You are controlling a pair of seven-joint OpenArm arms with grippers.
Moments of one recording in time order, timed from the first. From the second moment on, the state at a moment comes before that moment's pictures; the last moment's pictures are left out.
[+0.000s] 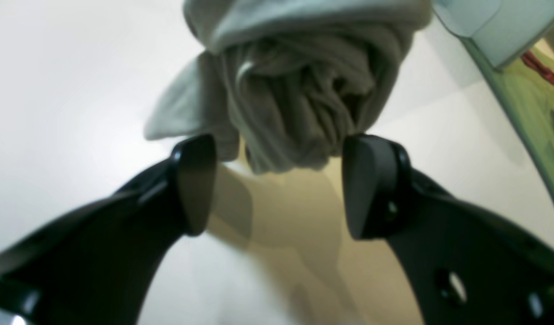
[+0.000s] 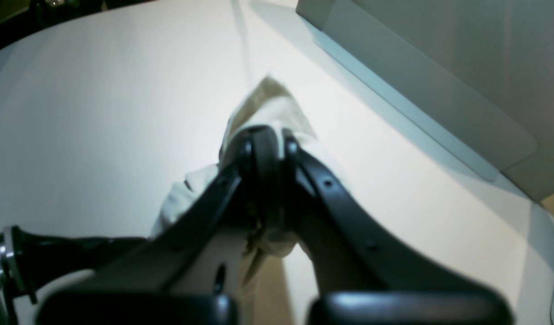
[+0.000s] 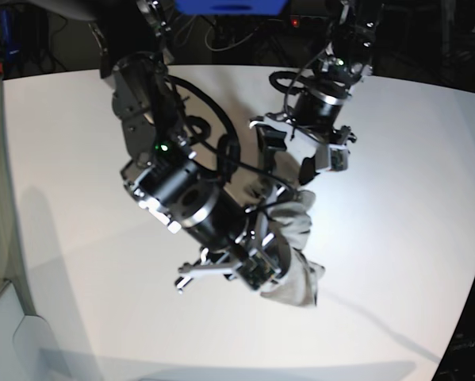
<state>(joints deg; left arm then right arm) 20.1 -6.6 13.0 104.8 -21.4 0.3 11.9 11.0 -5.2 -21.6 115.4 -1.4 24.6 -51.2</state>
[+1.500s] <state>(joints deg) 17.8 -5.5 12.8 104.7 -21.5 0.3 11.8 11.5 -4.1 -21.6 115.5 -1.4 24.6 -51.0</state>
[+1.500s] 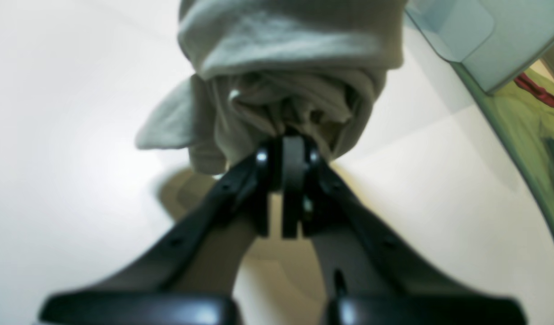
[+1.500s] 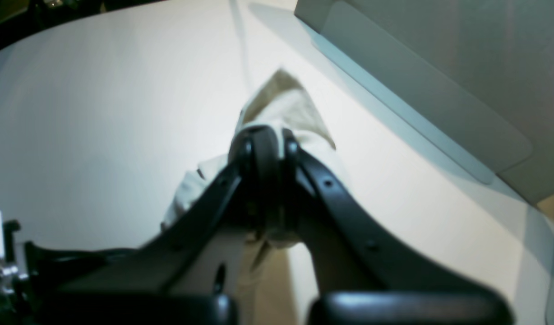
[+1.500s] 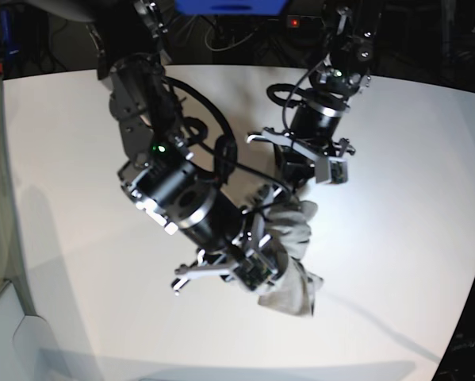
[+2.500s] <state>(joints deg) 26.5 -6.3 -7.1 115.1 -27.4 -1.4 11.9 13.7 2.4 -4.5 110.2 0.6 25.5 -50.3</state>
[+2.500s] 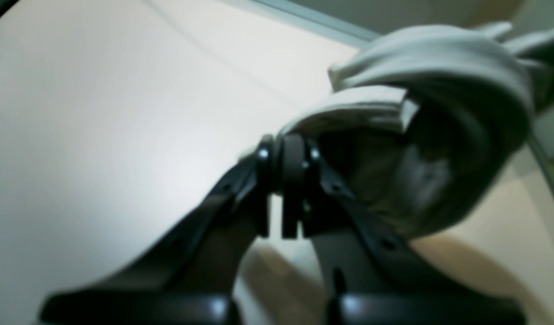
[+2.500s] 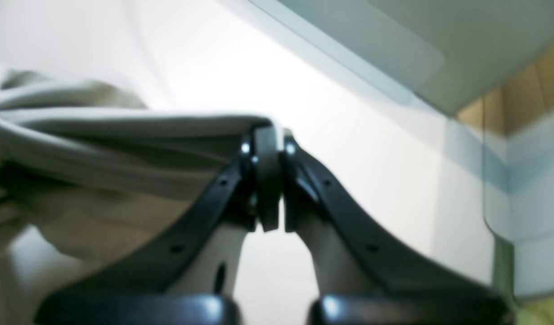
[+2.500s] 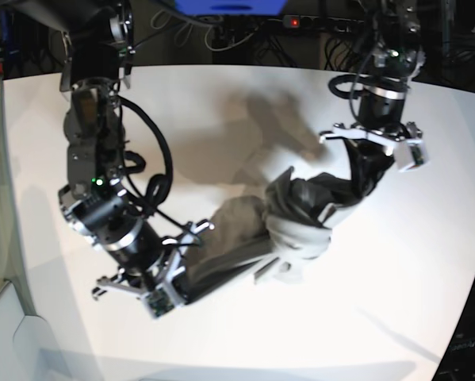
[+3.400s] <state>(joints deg) 23.1 -12.2 -7.6 114.5 -38.1 0.6 12.8 11.0 1.0 -5.8 108.2 -0.7 25.5 -49.7</state>
